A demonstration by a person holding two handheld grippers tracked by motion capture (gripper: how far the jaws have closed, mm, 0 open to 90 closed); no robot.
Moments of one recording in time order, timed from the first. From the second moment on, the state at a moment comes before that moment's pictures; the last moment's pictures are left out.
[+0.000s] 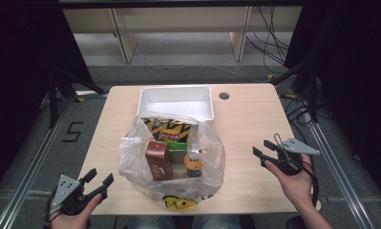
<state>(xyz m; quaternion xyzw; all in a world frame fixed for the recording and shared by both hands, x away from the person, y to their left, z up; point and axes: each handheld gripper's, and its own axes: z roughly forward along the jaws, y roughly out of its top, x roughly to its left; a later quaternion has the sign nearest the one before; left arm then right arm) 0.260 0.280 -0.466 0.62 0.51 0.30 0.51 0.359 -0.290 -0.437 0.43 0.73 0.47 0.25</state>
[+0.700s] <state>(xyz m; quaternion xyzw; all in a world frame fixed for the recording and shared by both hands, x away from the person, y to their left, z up) 0.250 0.260 -0.435 0.64 0.44 0.27 0.57 0.354 -0.269 -0.424 0.37 0.75 0.48 0.24</state>
